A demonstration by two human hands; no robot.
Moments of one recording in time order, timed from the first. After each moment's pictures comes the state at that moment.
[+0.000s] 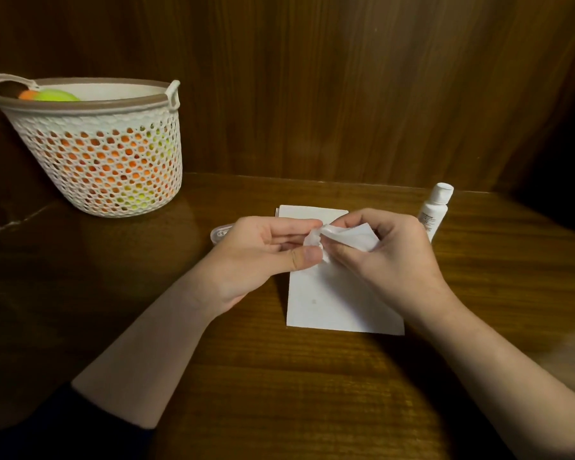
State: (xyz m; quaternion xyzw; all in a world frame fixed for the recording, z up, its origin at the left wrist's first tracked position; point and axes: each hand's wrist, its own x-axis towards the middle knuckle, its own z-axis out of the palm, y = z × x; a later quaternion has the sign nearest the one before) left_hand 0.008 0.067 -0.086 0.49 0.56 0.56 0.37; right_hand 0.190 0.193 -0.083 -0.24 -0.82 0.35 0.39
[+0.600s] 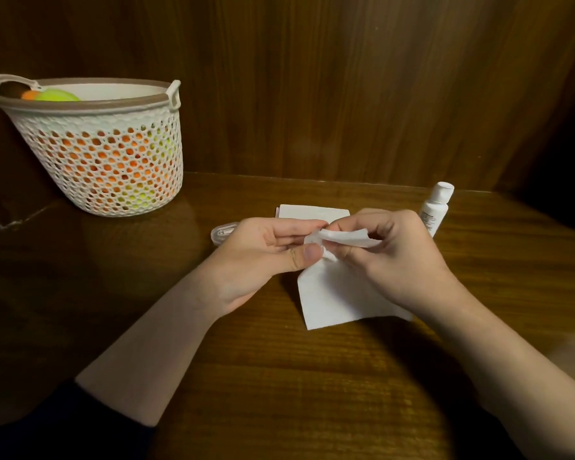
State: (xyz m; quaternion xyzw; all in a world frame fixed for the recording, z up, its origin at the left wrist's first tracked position) left_hand 0.010 0.068 -0.089 0.47 0.53 0.58 0.40; right_hand 0.197 0.195 -0.068 -0.19 -0.87 0.33 0.32
